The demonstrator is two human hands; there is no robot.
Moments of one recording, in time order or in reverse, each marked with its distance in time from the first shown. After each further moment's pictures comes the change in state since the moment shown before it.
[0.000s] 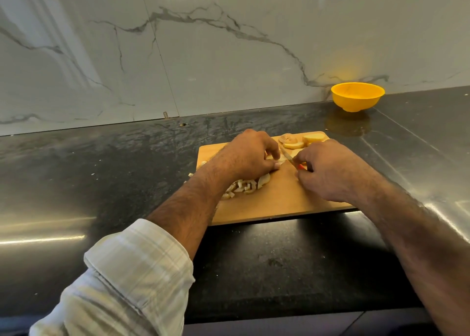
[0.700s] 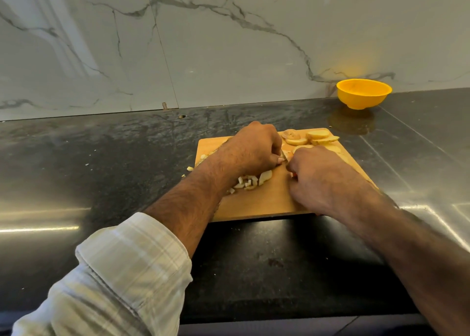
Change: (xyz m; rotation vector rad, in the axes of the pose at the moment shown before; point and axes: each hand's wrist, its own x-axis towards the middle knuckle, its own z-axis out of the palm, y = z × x) left_hand 0.007 0.004 0.001 0.032 0.010 -0.009; right_hand -0.014 -0.038 0.006 -0.070 -0.053 0.042
